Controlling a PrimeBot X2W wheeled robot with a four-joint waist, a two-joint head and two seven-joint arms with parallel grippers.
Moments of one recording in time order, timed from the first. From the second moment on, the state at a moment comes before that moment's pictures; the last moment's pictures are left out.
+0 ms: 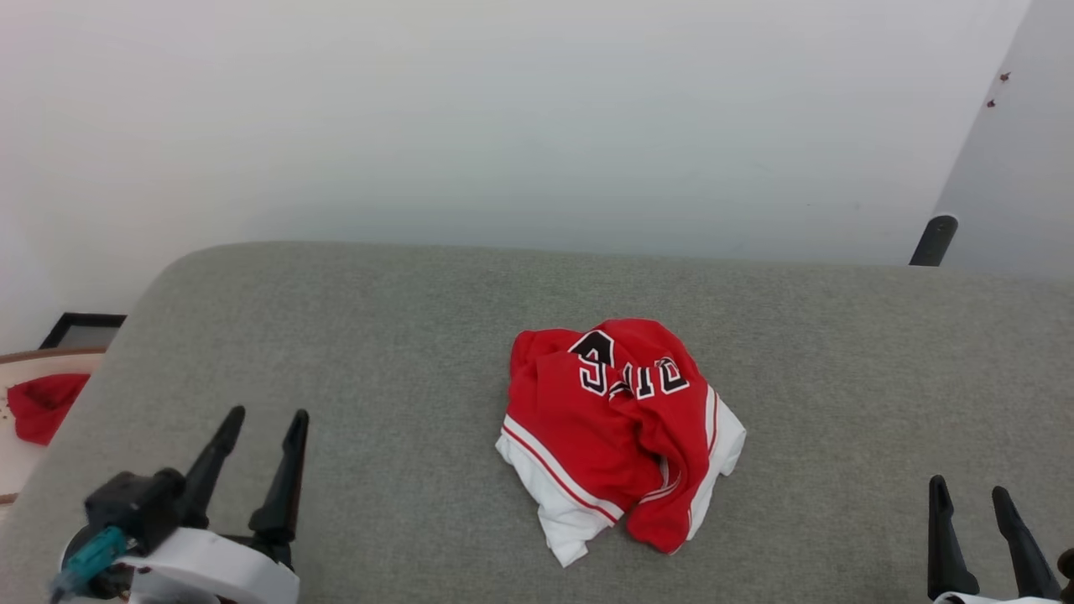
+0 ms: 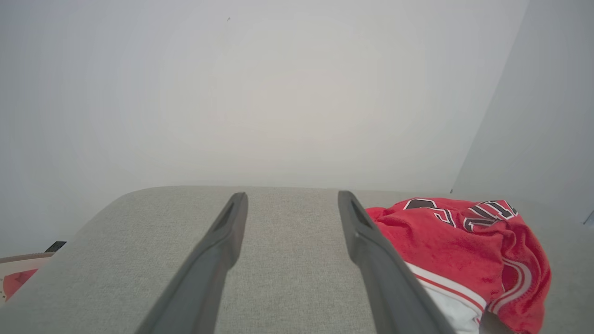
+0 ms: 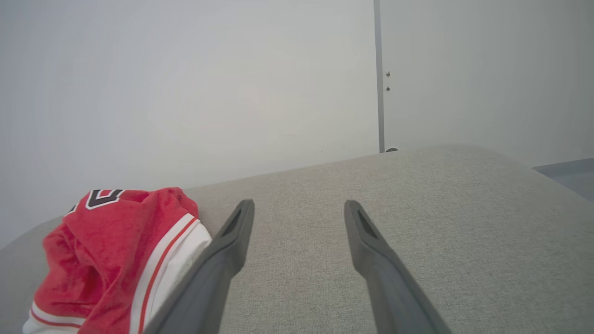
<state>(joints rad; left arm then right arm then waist) -0.09 0.51 -0.29 0.14 -0.65 -0.01 -0.26 0.07 -0.05 -0.17 0.17 0.28 0.13 -0.21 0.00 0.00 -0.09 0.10</state>
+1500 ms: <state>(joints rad) 0.00 0.35 -0.05 0.19 -0.45 -0.13 -0.26 0.03 -0.10 -0.09 0.18 0.28 0.13 -0.08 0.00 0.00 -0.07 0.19</state>
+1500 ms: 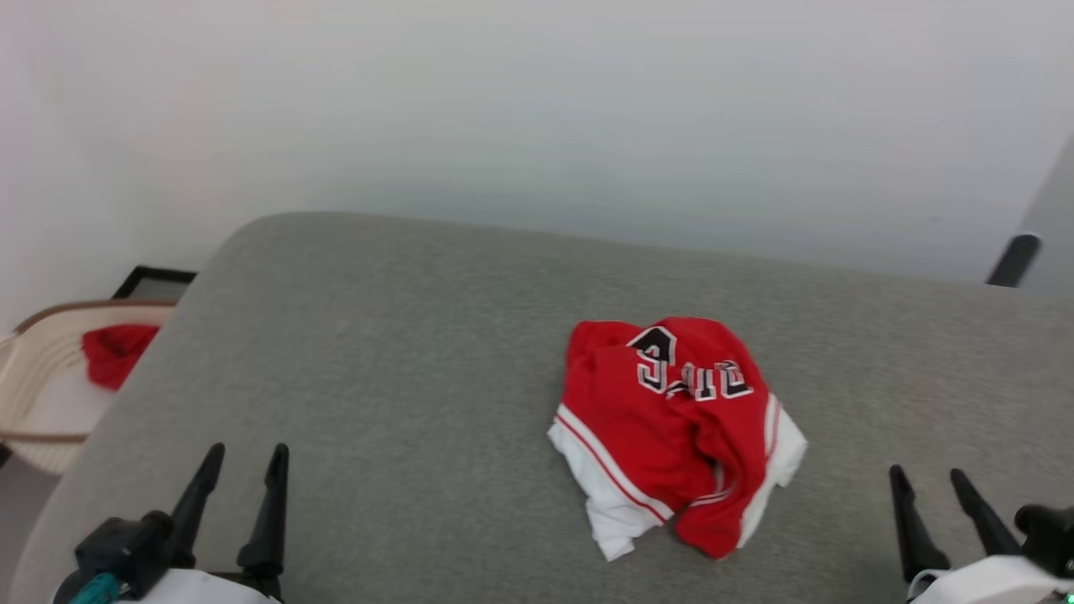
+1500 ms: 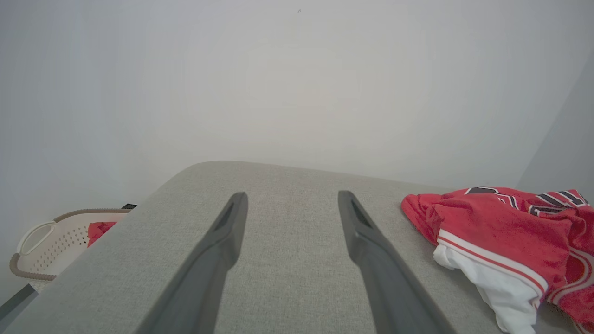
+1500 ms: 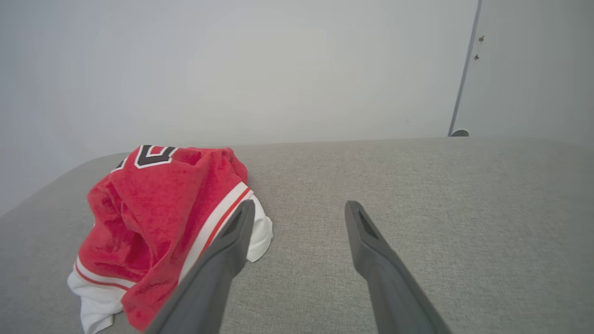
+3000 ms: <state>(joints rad) -0.15 0.26 -0.16 0.18 -0.48 -0.13 -0.26 -0.27 -0.34 0.00 0.29 0.38 0.13 0.60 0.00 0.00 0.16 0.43</state>
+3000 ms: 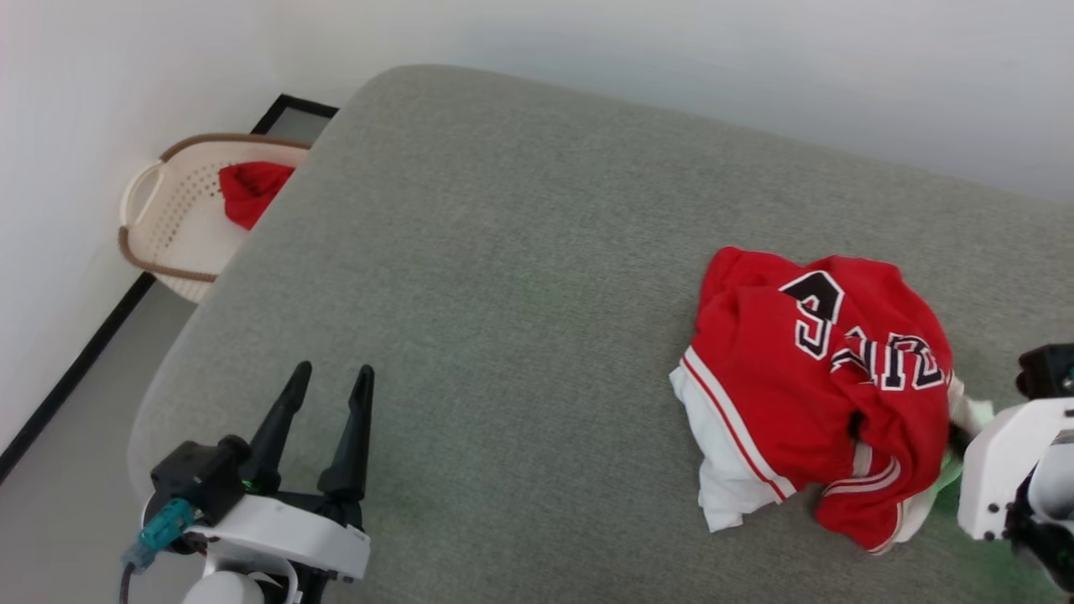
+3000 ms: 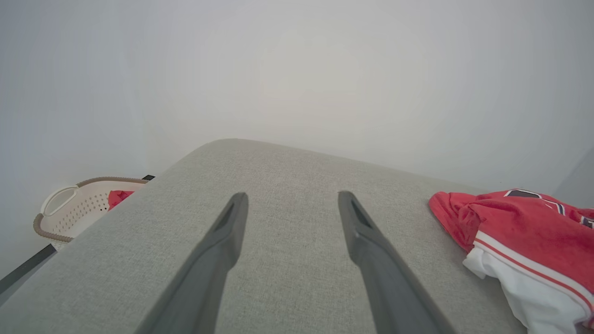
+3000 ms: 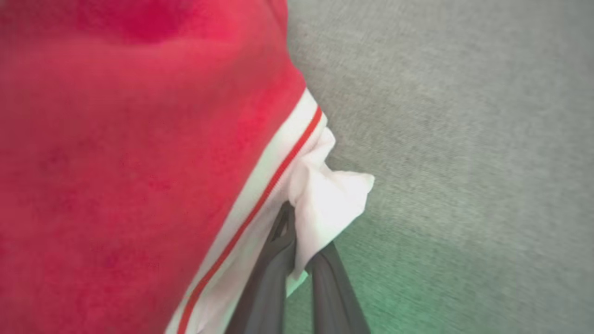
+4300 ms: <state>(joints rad) -0.14 0.31 -0.19 0.19 -0.48 -0.13 -0.26 -0.19 -0.46 -0.28 0.36 0.29 0.13 0.56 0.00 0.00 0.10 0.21</state>
